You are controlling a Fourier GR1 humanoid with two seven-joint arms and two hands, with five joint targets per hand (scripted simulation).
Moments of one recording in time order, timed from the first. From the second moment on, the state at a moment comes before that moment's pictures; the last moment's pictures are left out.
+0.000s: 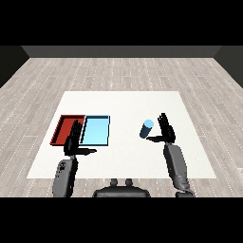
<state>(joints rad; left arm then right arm) -0.03 0.06 0.06 -1.58 0.09 -0.10 -0.30 -0.32 -0.13 -0.16 -1.16 -0.16 0.15 -0.31</state>
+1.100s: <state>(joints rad) -0.02 0.07 0.08 -1.61 0.14 -0.12 -0.28 -0.60 -0.14 -0.23 -0.60 -0.18 0.16 -0.47</state>
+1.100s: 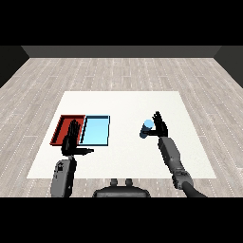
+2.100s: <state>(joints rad) 0.00 0.06 0.08 -1.63 0.13 -0.12 -0.28 -0.74 -0.11 -0.27 -0.36 -0.18 -0.01 -0.57</state>
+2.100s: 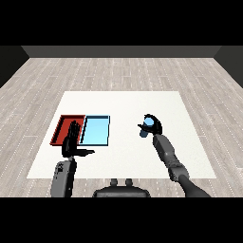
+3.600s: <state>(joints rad) -0.05 0.00 -0.06 -1.57 0.14 -0.11 -0.19 -0.47 -0.01 0.07 -1.23 -0.07 -0.14 -0.21</state>
